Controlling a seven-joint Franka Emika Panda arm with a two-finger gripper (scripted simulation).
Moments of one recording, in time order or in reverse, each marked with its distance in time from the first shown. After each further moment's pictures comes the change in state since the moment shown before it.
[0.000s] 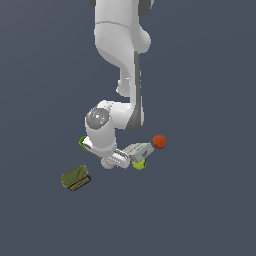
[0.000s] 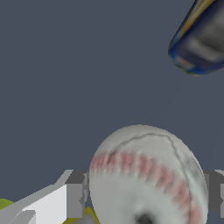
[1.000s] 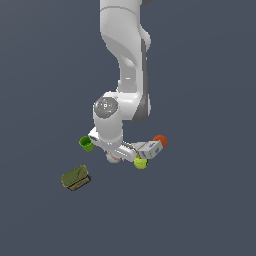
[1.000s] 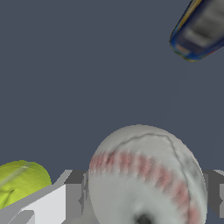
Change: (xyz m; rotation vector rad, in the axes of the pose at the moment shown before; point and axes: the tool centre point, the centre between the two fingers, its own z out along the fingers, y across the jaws) arm -0.027 -0.015 -0.027 -0.001 -0.002 0.001
